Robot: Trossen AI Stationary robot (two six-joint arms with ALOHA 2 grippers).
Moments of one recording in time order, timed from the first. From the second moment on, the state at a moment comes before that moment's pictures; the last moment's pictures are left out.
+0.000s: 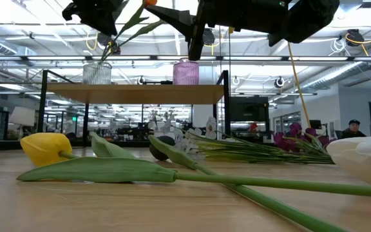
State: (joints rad) left arm 0.16 1.08 1.16 -0.75 -0.85 -0.42; right arm 0.14 1.77 0.89 1.00 -0.03 0.62
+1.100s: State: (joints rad) left arm -0.18 1.09 1.65 -0.77 -0.18 -0.54; right arm 0.24 1.36 1.03 -0.40 -0.02 0.64
